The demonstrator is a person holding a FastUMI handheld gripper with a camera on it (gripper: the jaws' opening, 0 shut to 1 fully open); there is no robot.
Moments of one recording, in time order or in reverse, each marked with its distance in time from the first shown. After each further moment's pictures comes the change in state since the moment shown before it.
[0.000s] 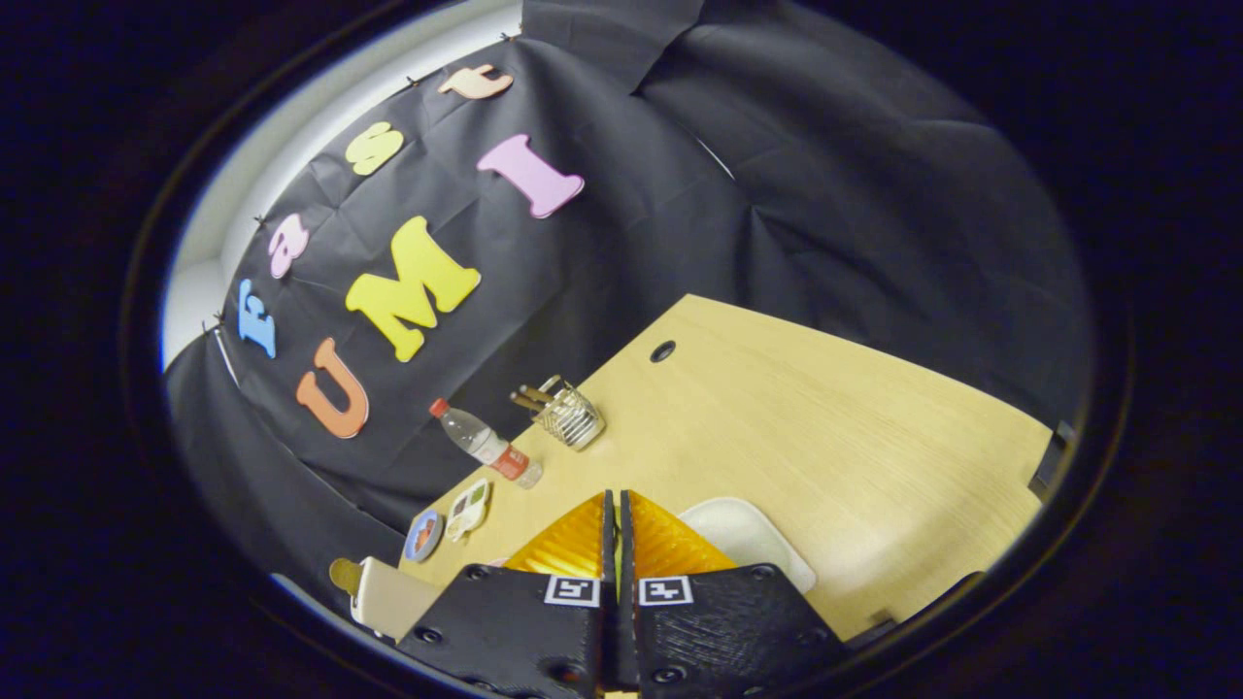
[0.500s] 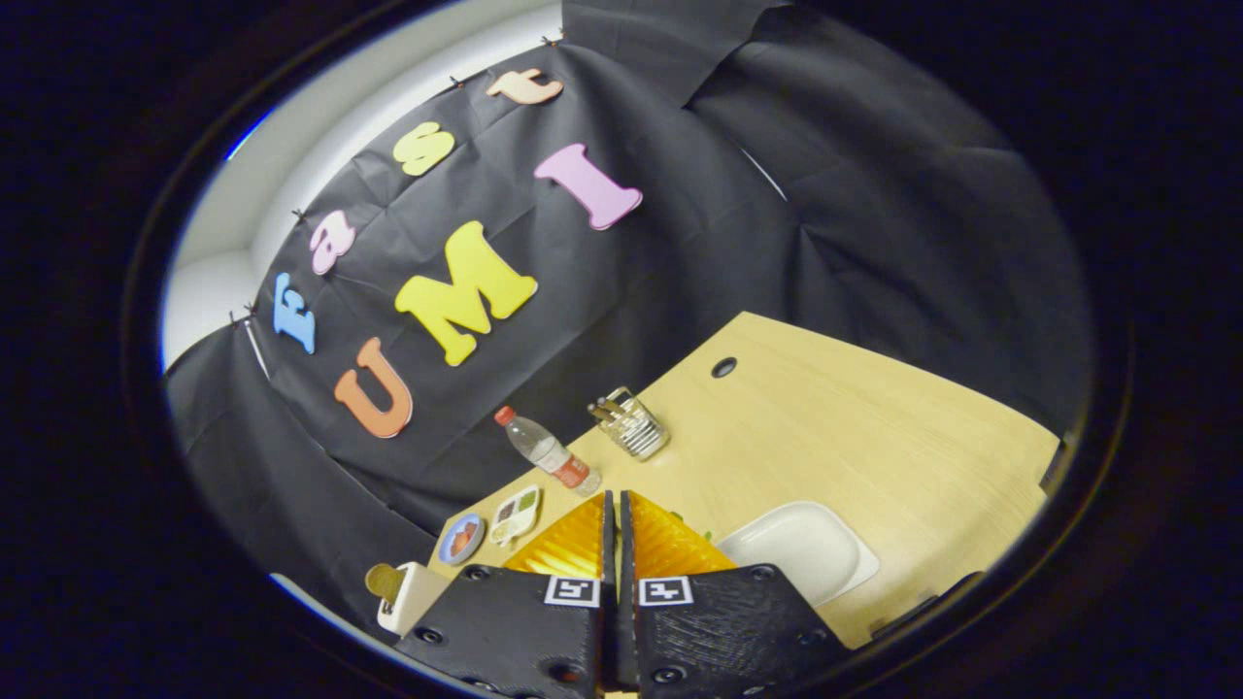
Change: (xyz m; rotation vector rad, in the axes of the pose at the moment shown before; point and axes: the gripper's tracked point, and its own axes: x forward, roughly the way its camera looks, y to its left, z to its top) arm -0.018 0.082 0.000 -0.044 -0.023 0.108
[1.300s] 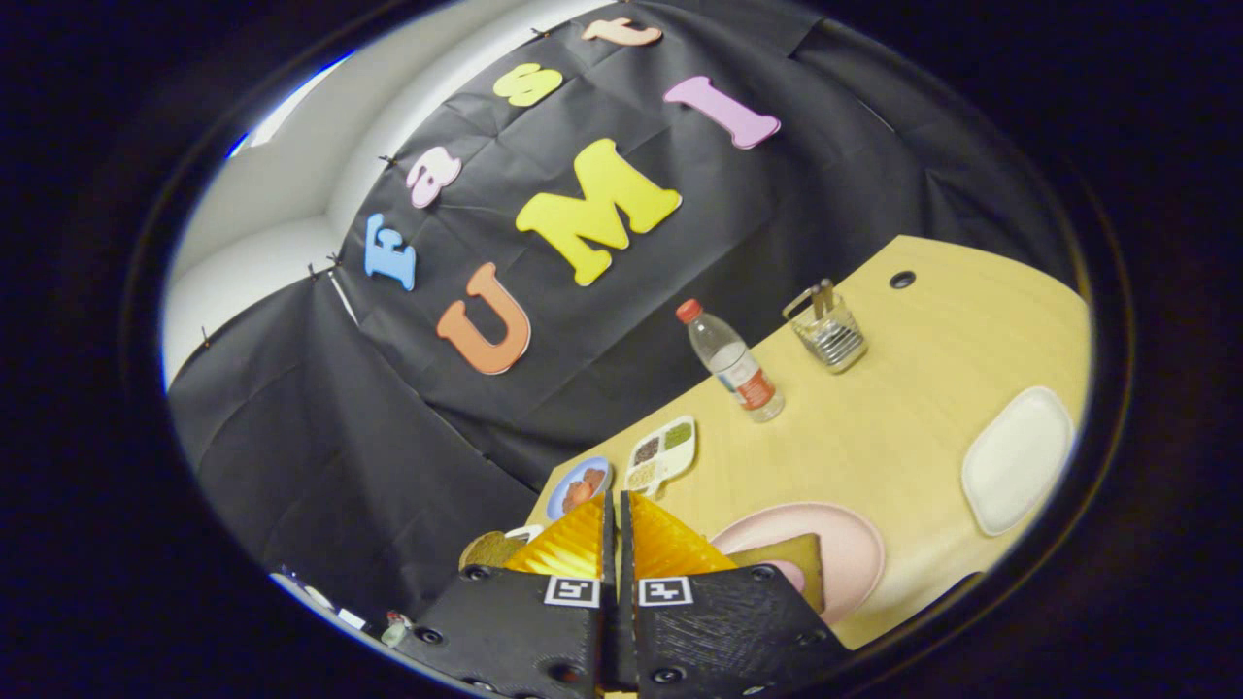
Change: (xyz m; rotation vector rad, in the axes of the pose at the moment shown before) arm 0.049 0.187 -0.138 -0.039 0.187 0.283
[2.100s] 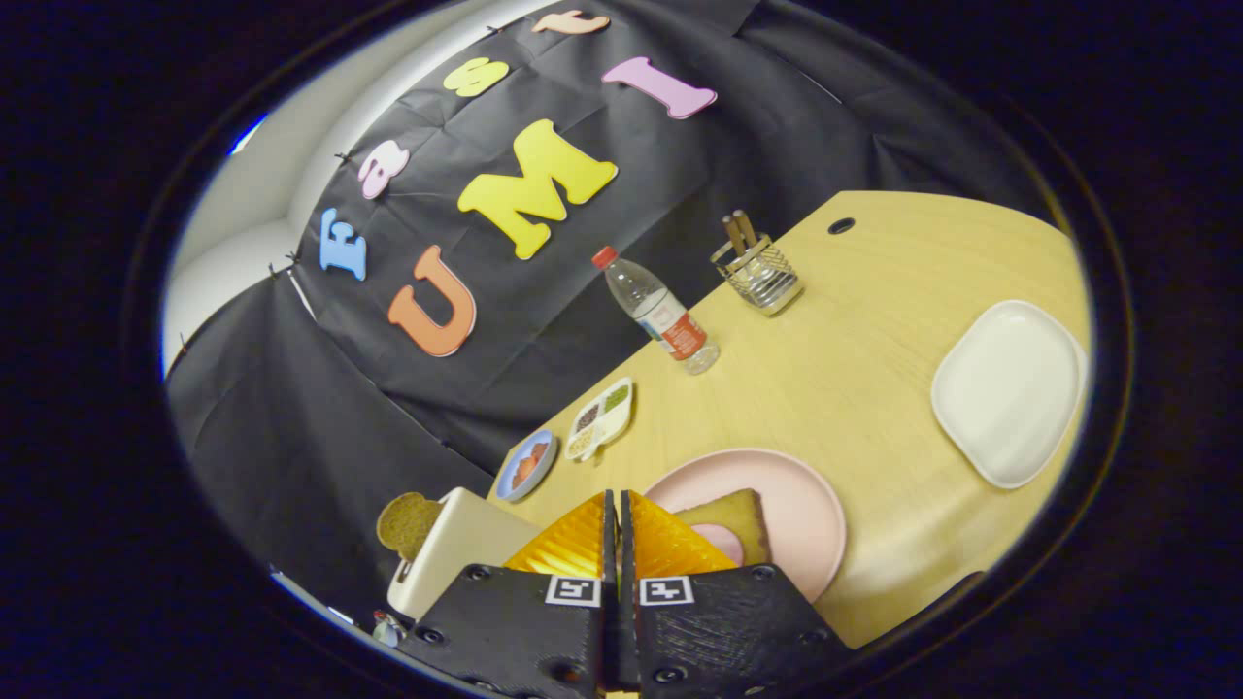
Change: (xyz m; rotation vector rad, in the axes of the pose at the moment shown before) arm 0.000 -0.101 -0.045 0.031 -0.003 -0.154
